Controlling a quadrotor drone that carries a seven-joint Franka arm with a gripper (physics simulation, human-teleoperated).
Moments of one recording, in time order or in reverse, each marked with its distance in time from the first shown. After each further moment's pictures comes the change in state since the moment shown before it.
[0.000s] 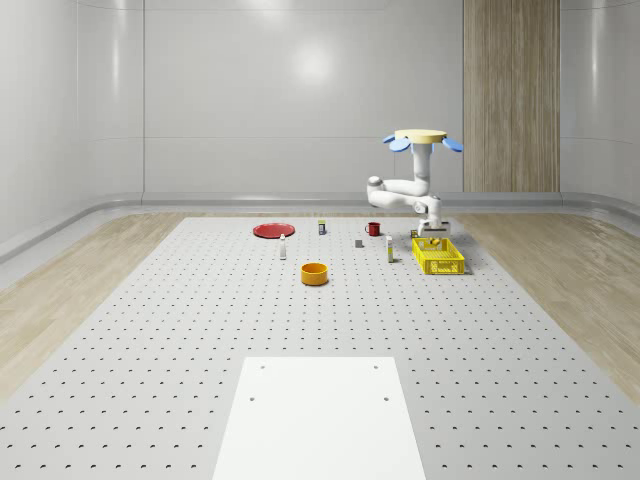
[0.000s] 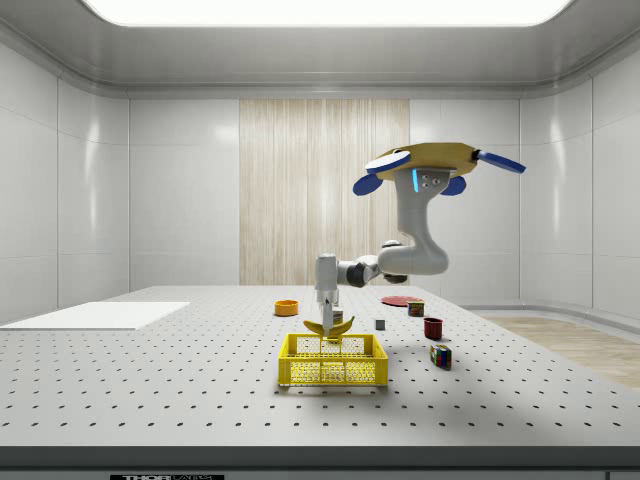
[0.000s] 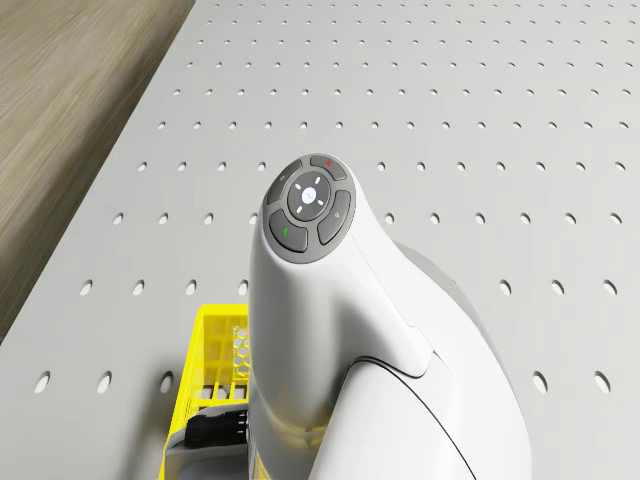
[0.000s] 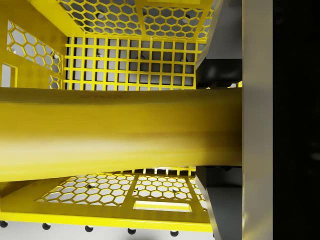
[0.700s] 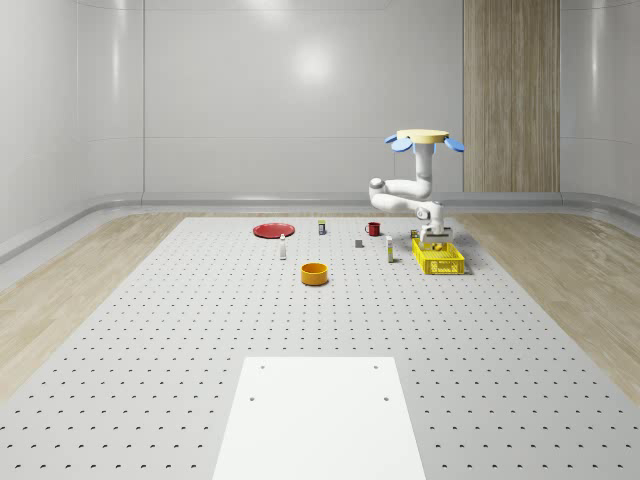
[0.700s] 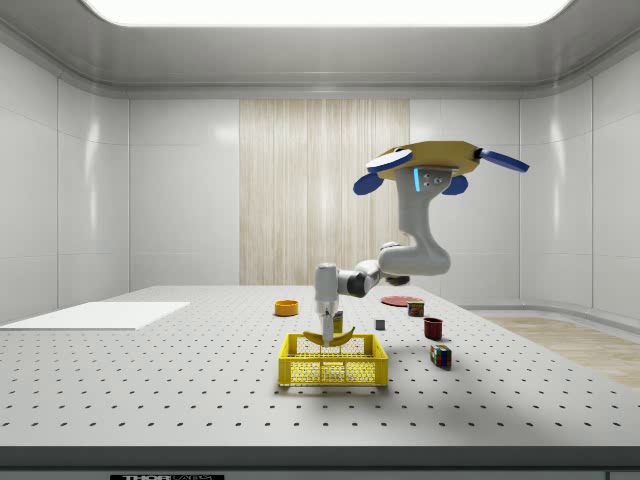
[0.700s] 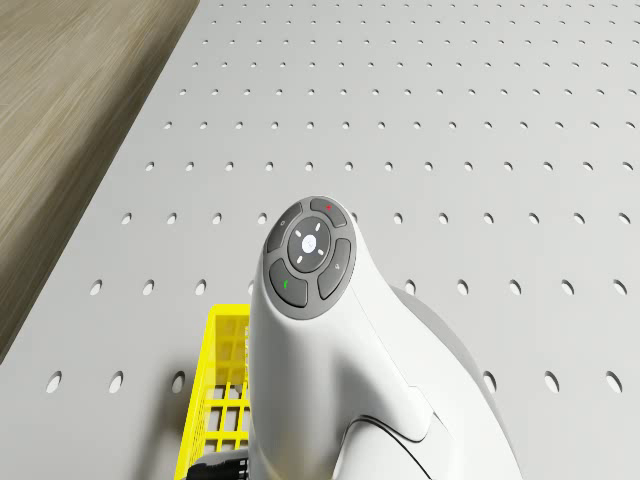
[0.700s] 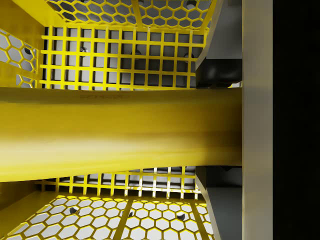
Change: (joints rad) arm -0.015 0.000 -0.134 0.031 -0.126 0.051 -0.004
